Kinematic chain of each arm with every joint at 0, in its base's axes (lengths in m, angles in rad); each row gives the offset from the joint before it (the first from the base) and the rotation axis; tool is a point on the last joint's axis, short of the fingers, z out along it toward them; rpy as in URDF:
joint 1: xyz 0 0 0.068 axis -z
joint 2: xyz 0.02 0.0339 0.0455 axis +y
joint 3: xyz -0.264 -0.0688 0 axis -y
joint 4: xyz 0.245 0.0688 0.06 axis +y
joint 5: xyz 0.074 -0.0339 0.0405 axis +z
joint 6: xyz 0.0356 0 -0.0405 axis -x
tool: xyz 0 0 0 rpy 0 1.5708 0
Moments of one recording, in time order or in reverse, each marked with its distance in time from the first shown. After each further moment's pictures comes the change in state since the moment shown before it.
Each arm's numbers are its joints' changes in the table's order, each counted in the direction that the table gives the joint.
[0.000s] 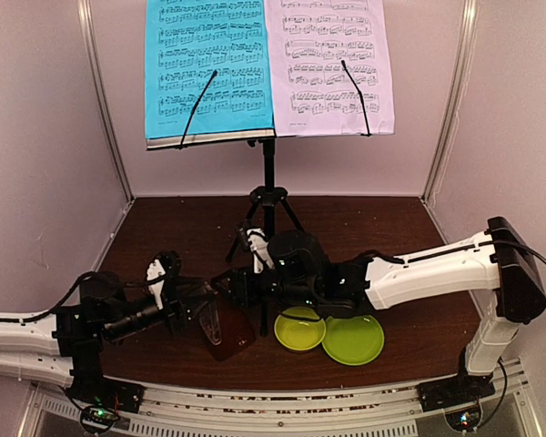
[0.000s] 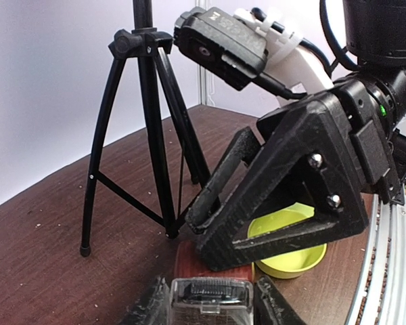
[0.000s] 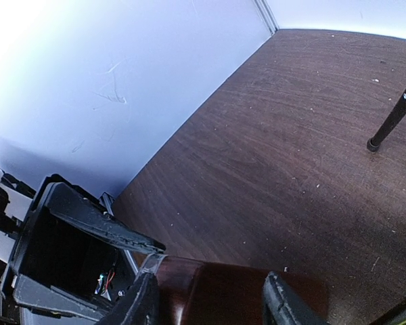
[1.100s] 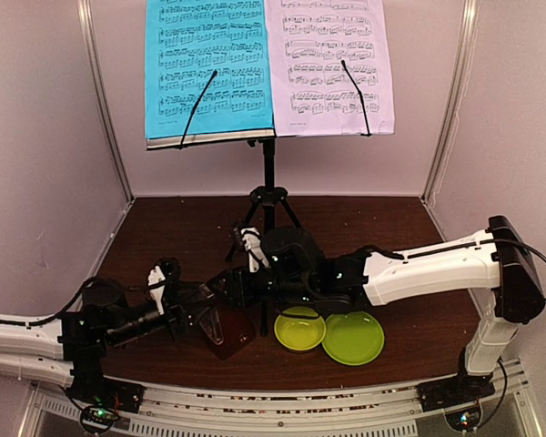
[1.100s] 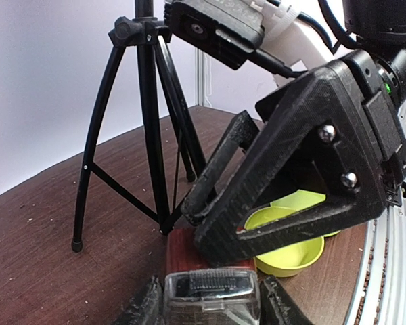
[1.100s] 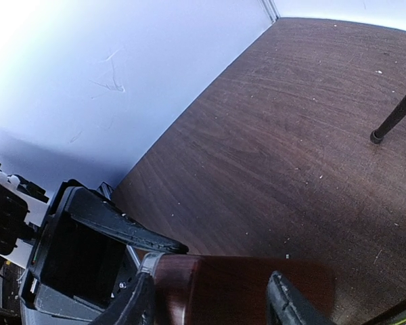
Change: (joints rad) left arm -0.003 0.019 -0.069 -0.110 -0.014 0.013; right arm -0.005 0.009 0.065 0.101 0.015 0.002
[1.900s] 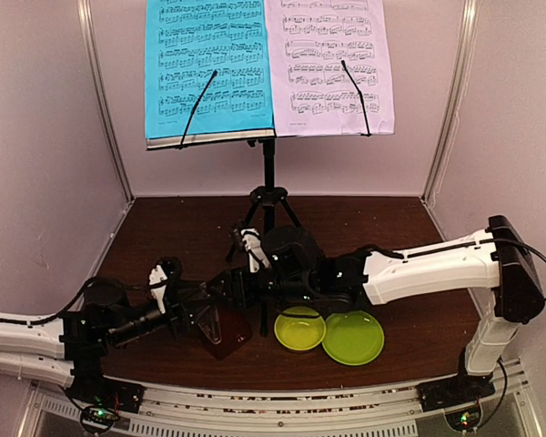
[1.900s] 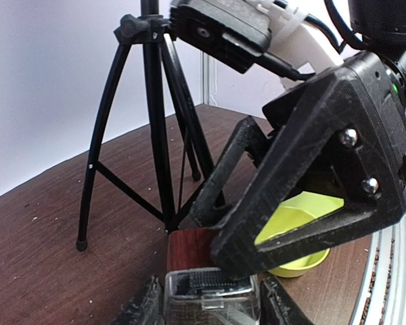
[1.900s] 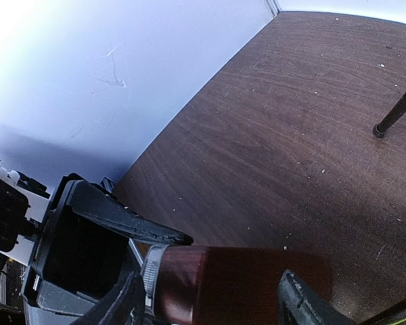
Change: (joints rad) left arm 0.000 0.015 0.005 0.008 0.018 0.001; right arm 0.002 0.000 -0.002 -0.001 0.030 -0.012
